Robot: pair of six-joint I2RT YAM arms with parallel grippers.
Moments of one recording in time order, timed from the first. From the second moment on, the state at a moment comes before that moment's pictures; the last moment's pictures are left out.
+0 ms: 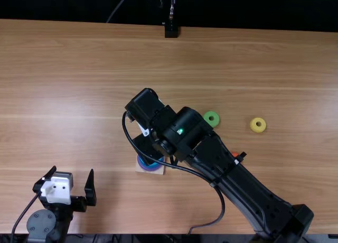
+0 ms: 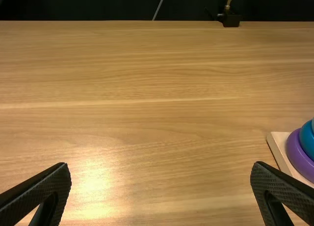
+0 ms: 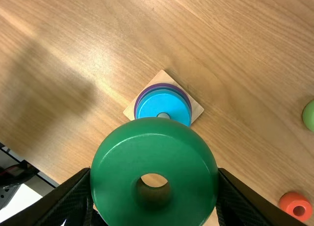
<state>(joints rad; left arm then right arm) -0.07 0.02 0.11 -0.40 0.03 -0.05 0.81 1.87 1.94 -1.31 -0.01 0.13</state>
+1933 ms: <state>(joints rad) -0.07 0.02 0.11 -0.40 0.03 -0.05 0.51 1.93 2.03 -1.27 -0.01 0.23</state>
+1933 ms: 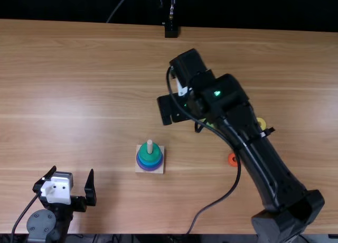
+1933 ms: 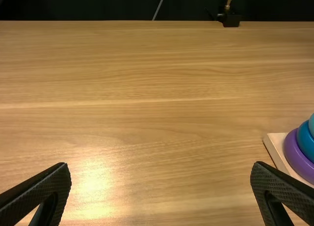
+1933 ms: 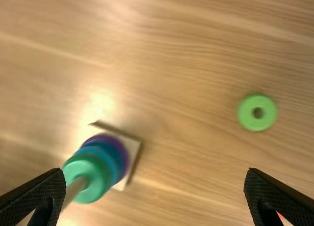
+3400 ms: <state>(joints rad) -0.07 0.02 0.11 -0.40 0.03 -0.05 0.25 2.06 1.65 -0.88 -0.01 0.16</state>
